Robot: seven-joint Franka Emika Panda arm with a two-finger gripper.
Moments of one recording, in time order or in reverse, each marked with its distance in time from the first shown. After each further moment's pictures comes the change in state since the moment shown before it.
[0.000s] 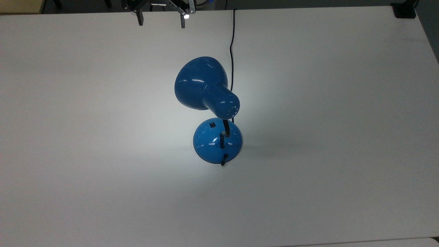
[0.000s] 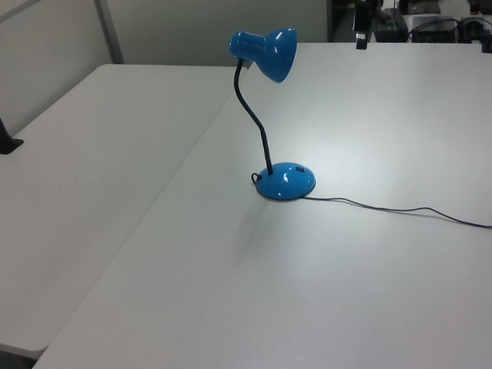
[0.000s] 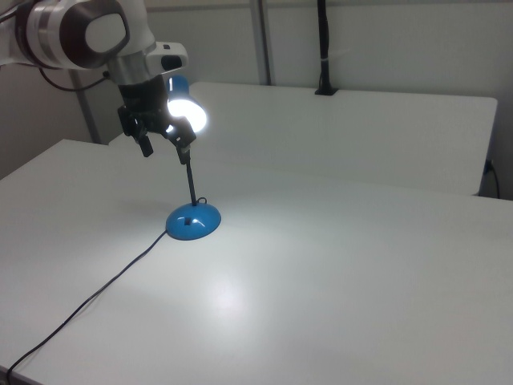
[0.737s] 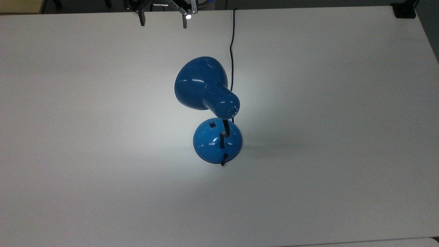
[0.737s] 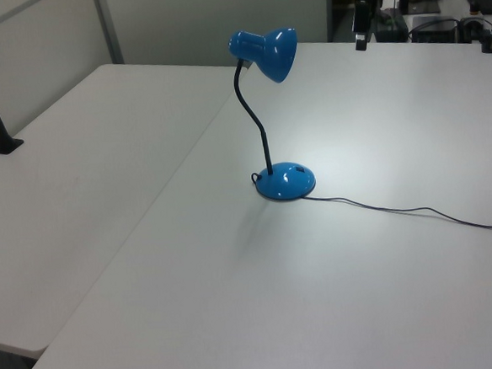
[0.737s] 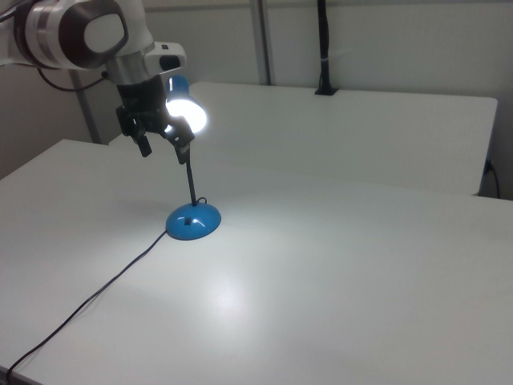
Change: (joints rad) arm 0.005 0.001 0.002 0.000 0.000 0.000 0.002
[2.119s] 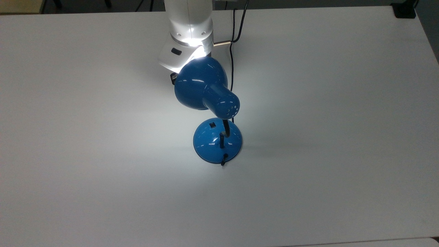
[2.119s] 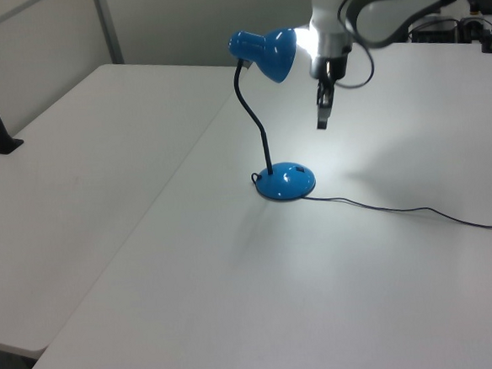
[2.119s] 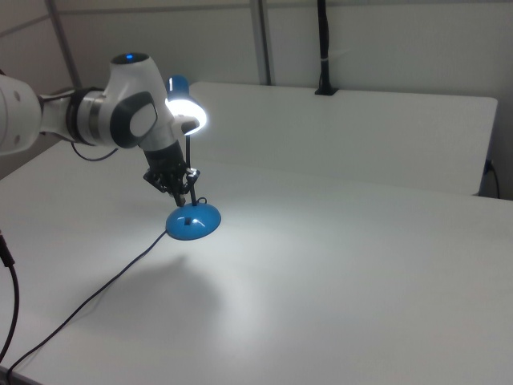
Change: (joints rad) arm 0.084 0.265 0.024 -0.099 0.023 0.420 -0.184
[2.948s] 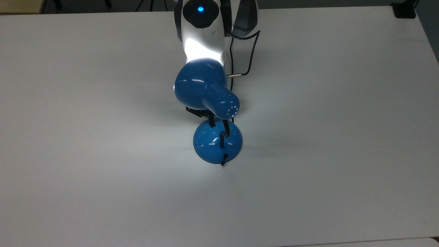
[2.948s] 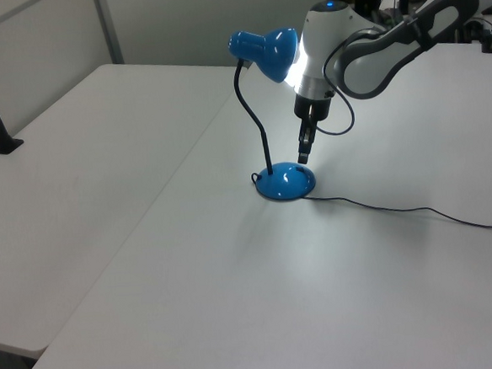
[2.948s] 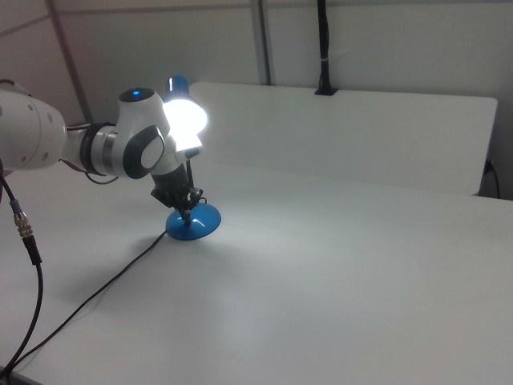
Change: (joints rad) arm 0.038 0.148 0.001 -0.007 0.001 0.225 0.098
